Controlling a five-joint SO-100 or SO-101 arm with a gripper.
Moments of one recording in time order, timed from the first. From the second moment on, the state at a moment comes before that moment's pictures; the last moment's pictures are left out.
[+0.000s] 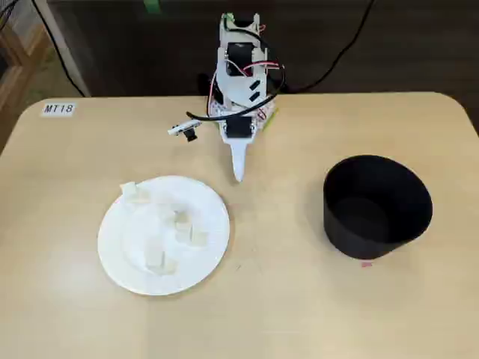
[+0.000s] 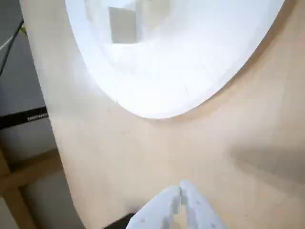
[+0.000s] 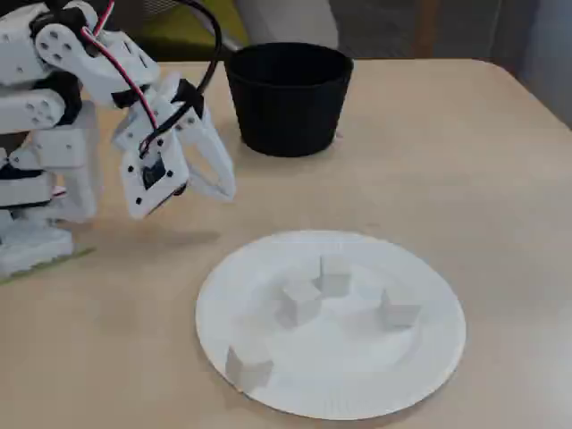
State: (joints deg) arm 2.6 186.2 171.0 62.1 -5.4
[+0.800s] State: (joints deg) arm 3.2 146.8 147.0 53.3 -5.5
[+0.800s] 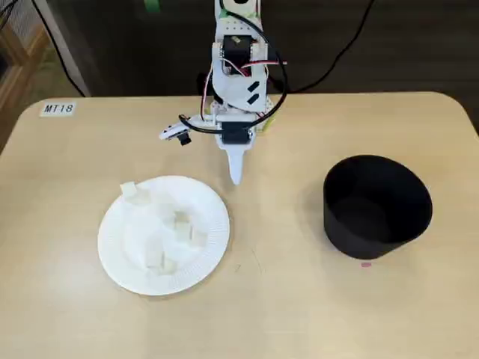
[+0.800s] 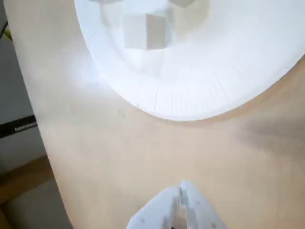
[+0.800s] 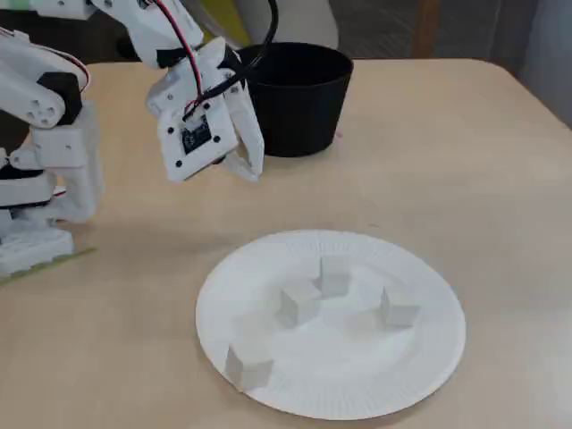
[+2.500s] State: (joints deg) arm 42.9 88.6 91.2 81.7 4.0
